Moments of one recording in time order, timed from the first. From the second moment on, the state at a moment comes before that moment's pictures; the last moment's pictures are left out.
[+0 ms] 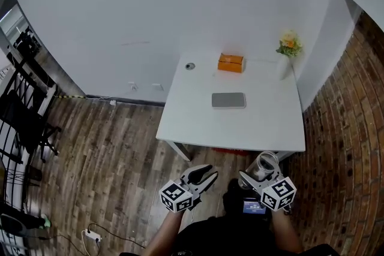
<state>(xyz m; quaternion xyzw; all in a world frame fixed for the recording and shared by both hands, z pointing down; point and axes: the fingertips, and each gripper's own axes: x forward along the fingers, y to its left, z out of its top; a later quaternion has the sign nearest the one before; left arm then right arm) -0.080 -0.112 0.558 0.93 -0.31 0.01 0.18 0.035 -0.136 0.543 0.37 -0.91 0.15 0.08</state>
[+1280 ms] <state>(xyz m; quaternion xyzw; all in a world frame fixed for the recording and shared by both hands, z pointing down) -0.023 -0.291 0.554 0.91 -0.35 -0.02 0.24 0.082 -0.329 0.563 0.33 -0.92 0.19 0.07</state>
